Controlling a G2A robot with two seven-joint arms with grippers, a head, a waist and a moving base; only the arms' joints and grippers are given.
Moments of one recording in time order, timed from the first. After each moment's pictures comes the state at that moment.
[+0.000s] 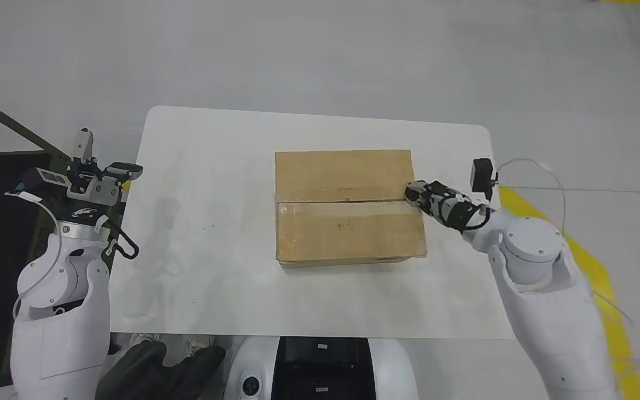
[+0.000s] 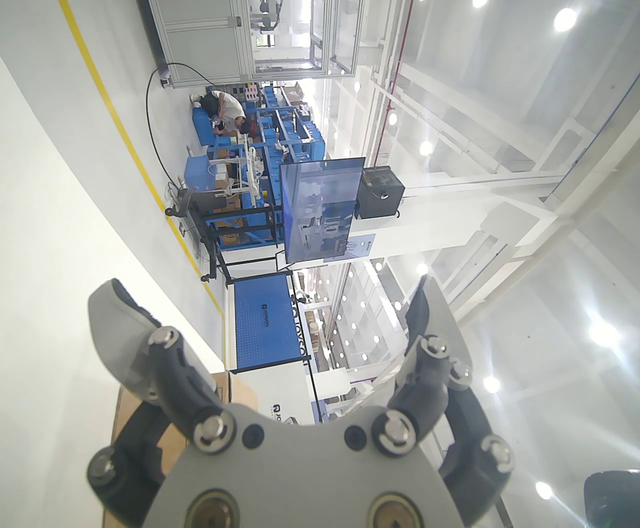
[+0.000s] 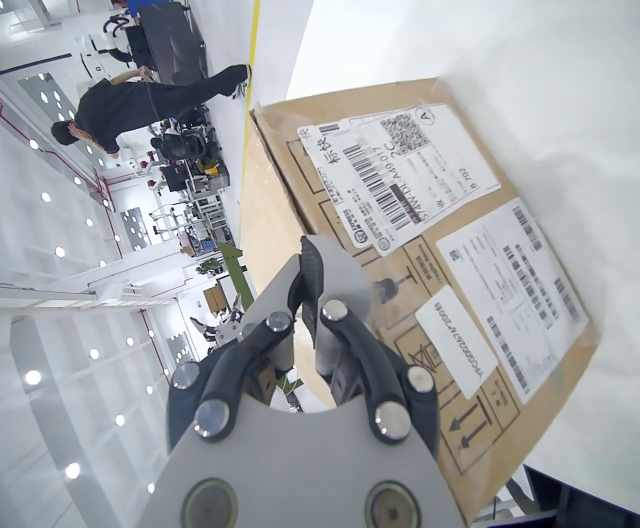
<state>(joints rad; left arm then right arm) 1.63 -1.13 -1.98 -1.74 -0.52 -0.22 -0.42 -1.31 -1.12 1.37 -1.77 0.29 0.50 0.54</state>
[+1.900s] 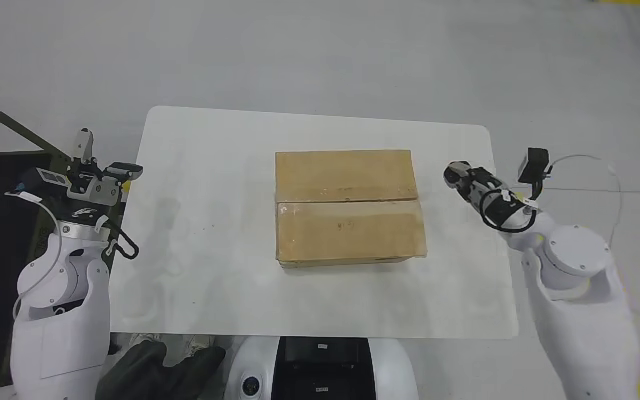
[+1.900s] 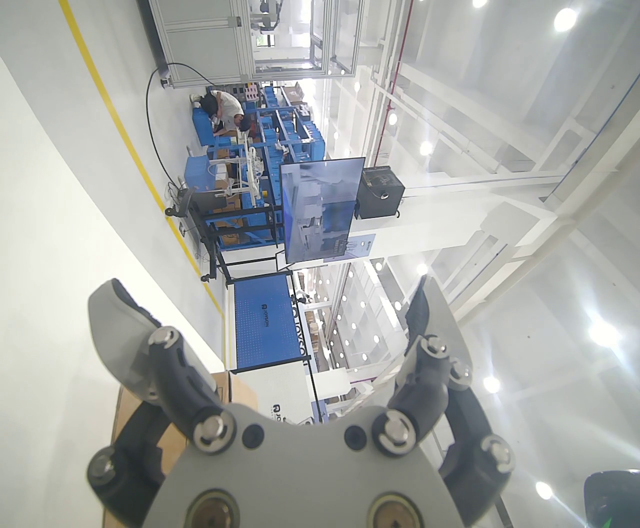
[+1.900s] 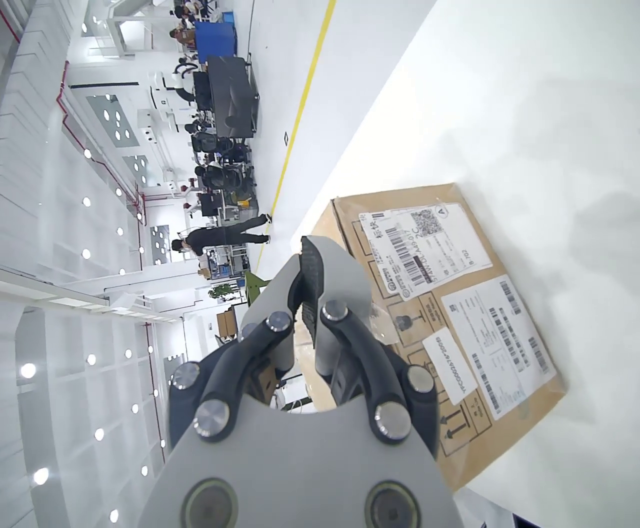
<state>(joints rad) 1.63 -1.13 -1.98 -1.74 -0.52 -0.22 -0.42 -1.40 -1.10 1.55 -1.84 0.30 0.36 0.49</state>
